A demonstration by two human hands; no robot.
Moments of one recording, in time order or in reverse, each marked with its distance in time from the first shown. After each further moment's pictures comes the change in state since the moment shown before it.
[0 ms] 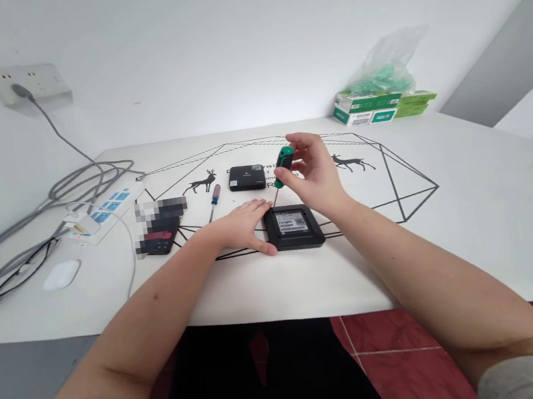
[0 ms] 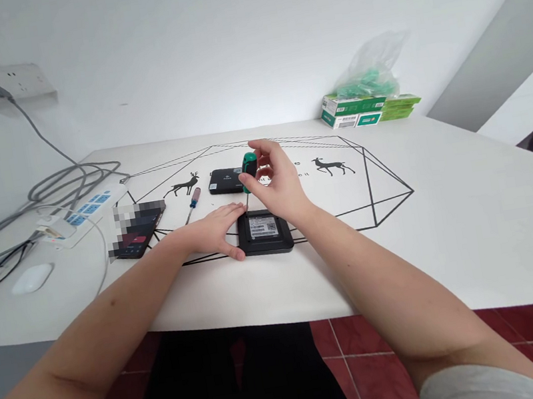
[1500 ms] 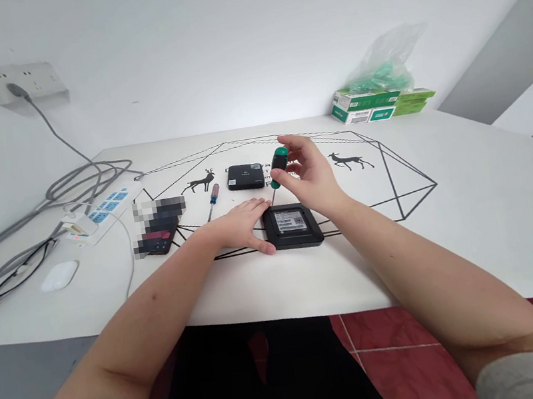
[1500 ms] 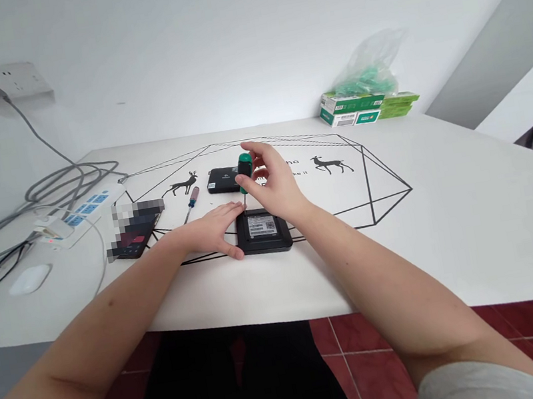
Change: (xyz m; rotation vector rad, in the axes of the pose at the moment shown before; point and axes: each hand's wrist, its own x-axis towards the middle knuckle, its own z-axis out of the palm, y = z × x) left_hand 0.003 -0.004 0.004 0.001 0.040 0.030; right_hand 0.000 0.006 0.000 -0.011 -0.054 -0.003
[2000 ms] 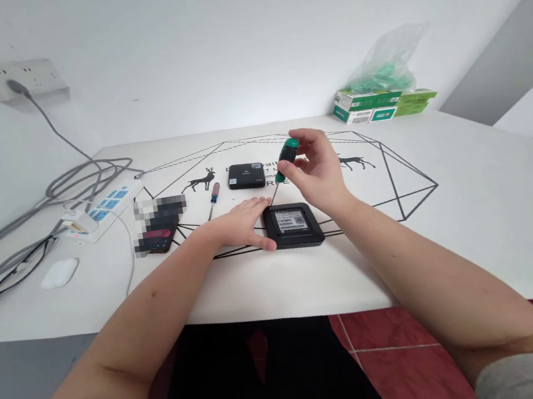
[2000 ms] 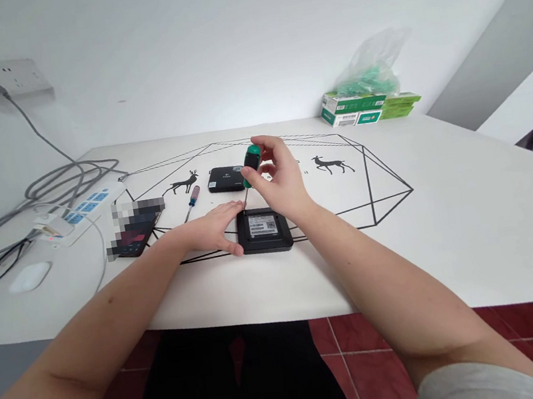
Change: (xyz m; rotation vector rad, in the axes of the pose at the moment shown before) left_hand 0.001 -0.003 0.002 -0.066 0.079 0.031; right_hand 0.001 0.004 -0.002 0.039 0.105 -0.046
